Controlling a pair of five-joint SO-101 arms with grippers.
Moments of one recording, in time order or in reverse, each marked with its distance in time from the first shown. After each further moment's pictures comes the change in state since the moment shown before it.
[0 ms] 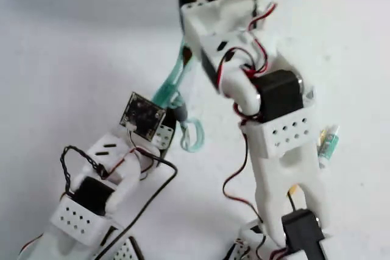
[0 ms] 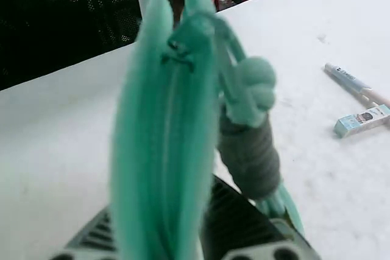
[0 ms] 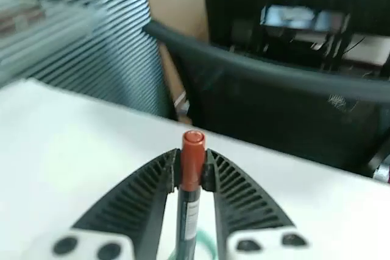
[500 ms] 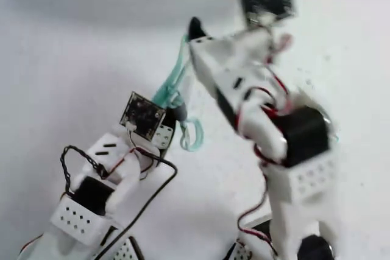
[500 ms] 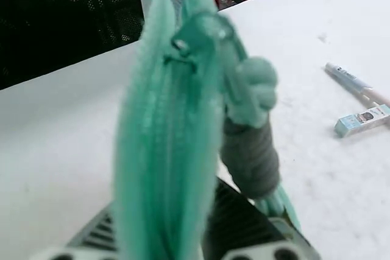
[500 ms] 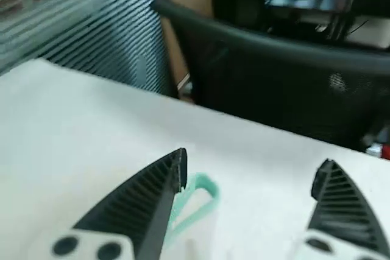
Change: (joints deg) left arm -0.2 0.0 0.0 0.0 0.0; right arm 1.5 -13.3 4.4 9.1 0.0
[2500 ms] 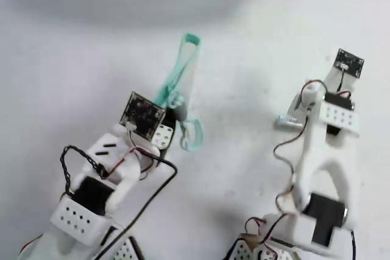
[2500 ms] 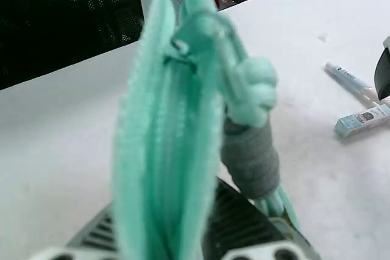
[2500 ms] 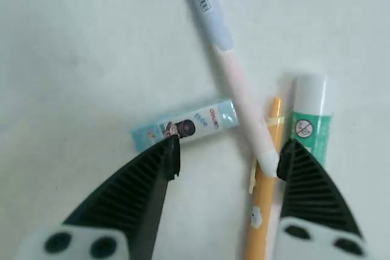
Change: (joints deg) left arm 0.0 0.0 0.0 0.0 0.0; right arm 43.3 25.2 43.9 -16.5 -6.5
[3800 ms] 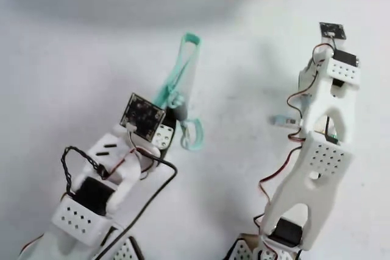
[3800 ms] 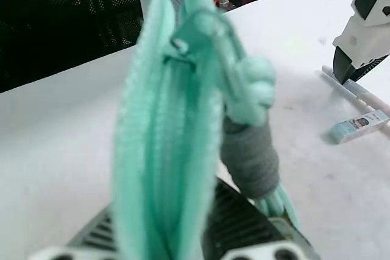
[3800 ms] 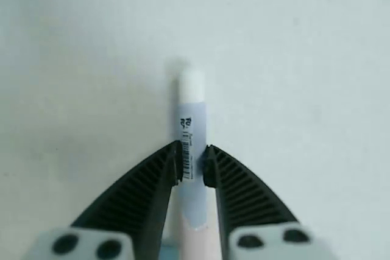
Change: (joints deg) left arm 0.0 0.0 1.2 -1.8 0.0; right arm 1.5 49.8 -63.0 18.3 23.7
